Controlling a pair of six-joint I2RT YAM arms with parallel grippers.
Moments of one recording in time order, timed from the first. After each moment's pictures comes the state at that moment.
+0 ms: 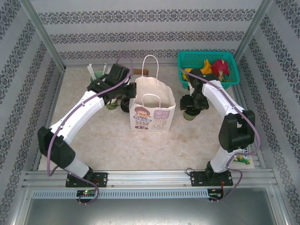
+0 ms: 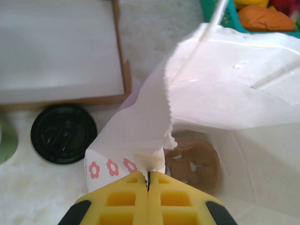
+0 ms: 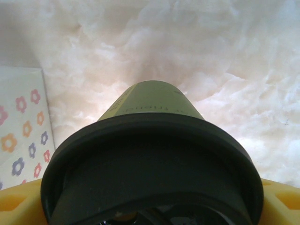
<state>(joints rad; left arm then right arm) -0.50 1.60 1.59 -0.82 0.07 -0.41 0.21 1.71 1.47 -1.23 -0.02 0.21</state>
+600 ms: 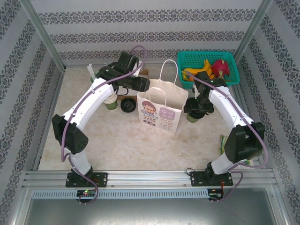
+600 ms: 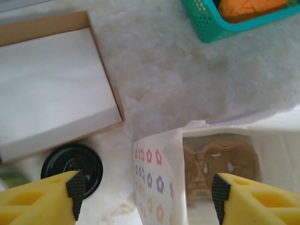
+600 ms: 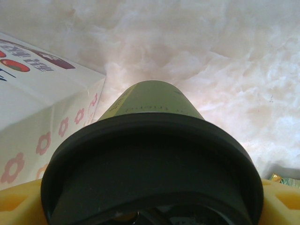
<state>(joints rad) -0.50 1.76 1.88 -0.97 0.07 -0.22 0.19 1.57 1.38 -1.22 -0.01 0.21</state>
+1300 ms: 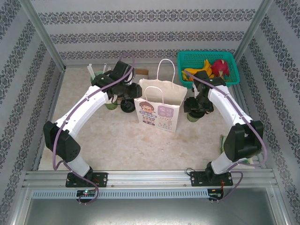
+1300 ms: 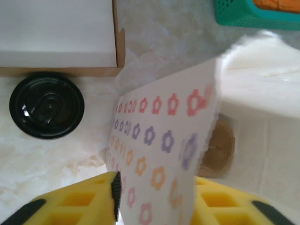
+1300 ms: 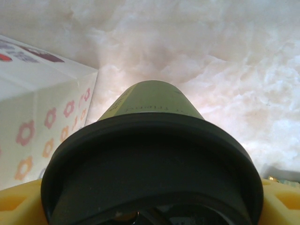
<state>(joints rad) -0.50 1.66 1.68 -0.96 0.12 -0.52 0.19 1.58 1.41 -1.24 0.00 0.20</state>
